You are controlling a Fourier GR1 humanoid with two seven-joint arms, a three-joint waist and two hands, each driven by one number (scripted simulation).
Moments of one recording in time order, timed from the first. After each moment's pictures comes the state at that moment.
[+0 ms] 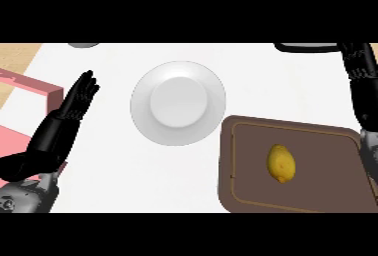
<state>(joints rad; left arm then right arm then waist) -0.17 0.43 -0.19 -1.67 0.18 0.10 -0.08 -0.39 -0.56 0.10 -1.44 -0.19 -0.20 -0.23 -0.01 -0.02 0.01</state>
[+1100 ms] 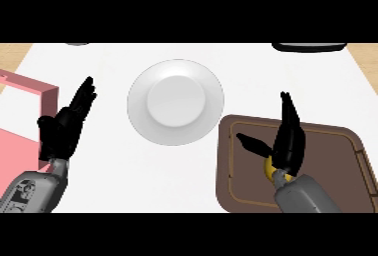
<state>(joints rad) -0.22 0.38 -0.16 -1.47 0.11 0.20 0.11 -0.26 -0.26 0.45 -1.35 0.63 -0.87 0.56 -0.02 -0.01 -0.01</state>
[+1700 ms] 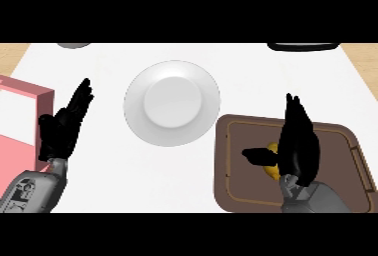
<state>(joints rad) -0.22 0.38 -0.14 -1.43 0.10 0.20 0.10 -0.25 -0.29 0.47 -1.68 0.92 -0.35 1.08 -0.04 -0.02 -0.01</state>
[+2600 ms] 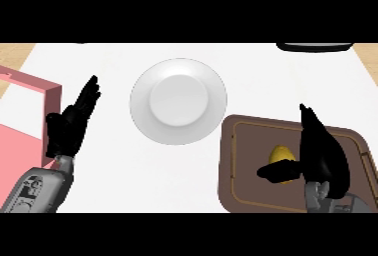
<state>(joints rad) -0.24 0.34 -0.15 -1.43 0.08 0.19 0.10 -0.19 -0.27 0.33 -1.90 0.78 0.08 1.21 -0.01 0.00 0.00</state>
